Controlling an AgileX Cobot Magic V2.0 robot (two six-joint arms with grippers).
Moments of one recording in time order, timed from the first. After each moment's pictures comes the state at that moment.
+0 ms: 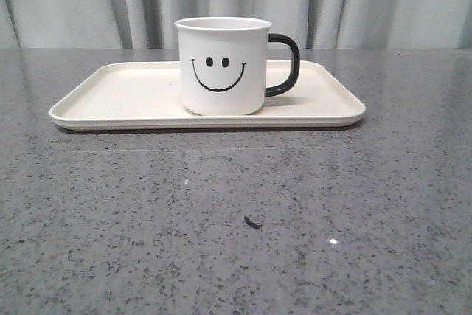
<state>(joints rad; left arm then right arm) 0.02 0.00 0.01 -0.04 0.08 0.08 0.53 0.27 -0.57 0.20 0.52 -0.44</state>
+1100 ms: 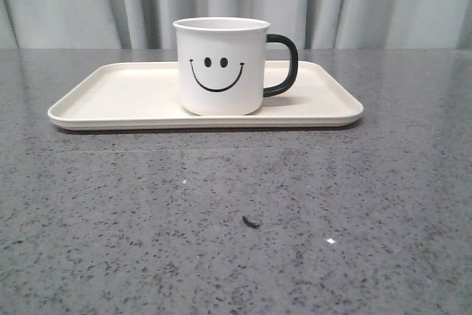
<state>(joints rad) 0.02 0.00 0.01 -0.05 0.08 0.08 0.16 0.12 -0.11 -0.11 -0.06 0.08</state>
